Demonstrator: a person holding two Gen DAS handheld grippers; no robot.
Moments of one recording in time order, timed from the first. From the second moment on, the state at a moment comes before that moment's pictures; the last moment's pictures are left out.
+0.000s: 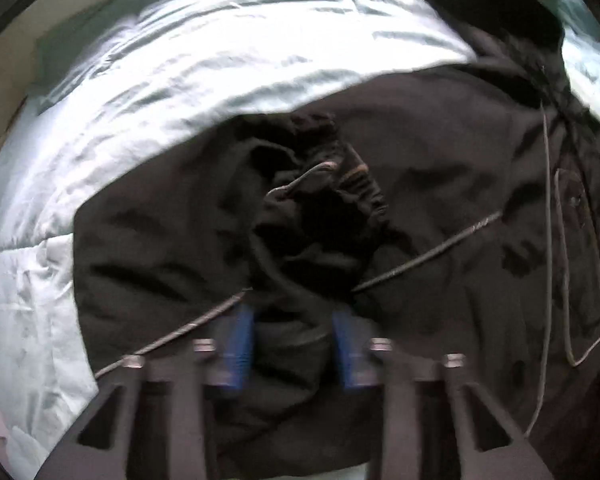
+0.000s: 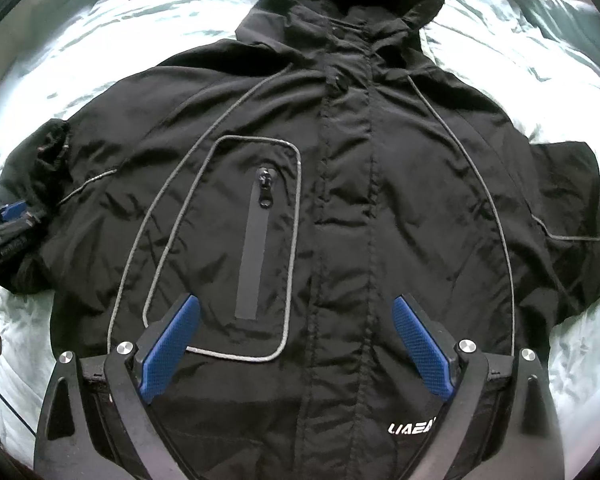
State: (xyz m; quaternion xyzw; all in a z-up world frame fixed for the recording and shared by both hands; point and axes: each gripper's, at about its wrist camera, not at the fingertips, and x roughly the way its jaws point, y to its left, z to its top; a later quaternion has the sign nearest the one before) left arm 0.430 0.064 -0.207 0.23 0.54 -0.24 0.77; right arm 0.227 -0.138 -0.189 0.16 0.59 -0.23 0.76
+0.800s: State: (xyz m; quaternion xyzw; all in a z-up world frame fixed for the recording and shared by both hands) left arm 0.299 -0.153 -0.155 0.14 0.49 -0.51 0.69; right arm 0.124 -0.226 -0.165 0.21 0.55 -0.33 0.74
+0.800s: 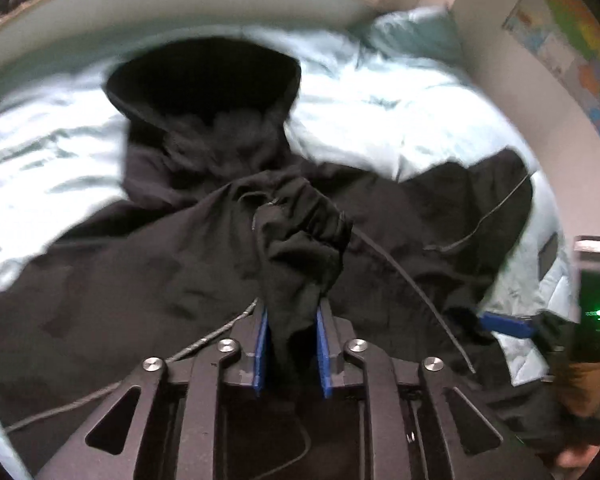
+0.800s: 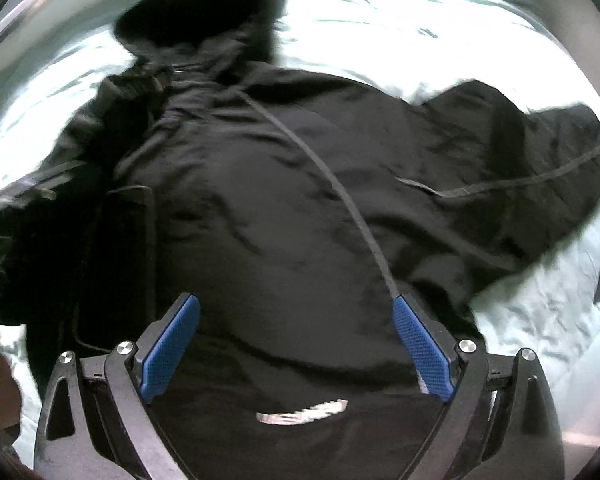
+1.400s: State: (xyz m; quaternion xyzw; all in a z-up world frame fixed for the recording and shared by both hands) left arm 0.331 -0.080 -0.167 0.05 0.60 -0.43 0.67; right arm 0.195 -0.263 -0.181 0.28 0.52 -0.20 0.78
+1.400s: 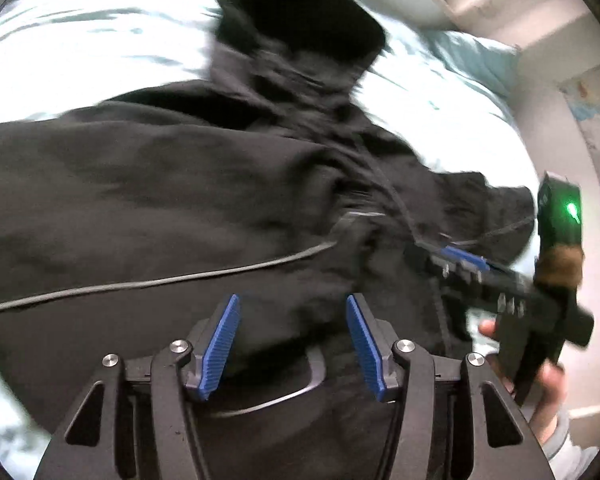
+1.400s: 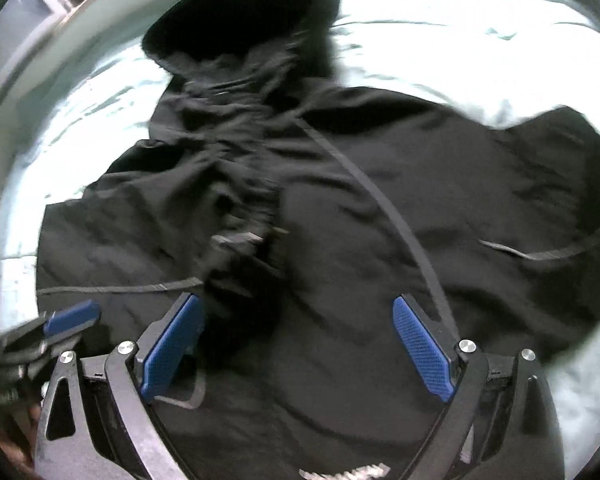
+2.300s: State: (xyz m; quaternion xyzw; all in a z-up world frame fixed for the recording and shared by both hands) left arm 0.402 -0.092 -0.228 0.18 0.57 -0.30 0.74; right arm 0.158 -0.356 -0.210 0.18 0.55 -0.38 0.72
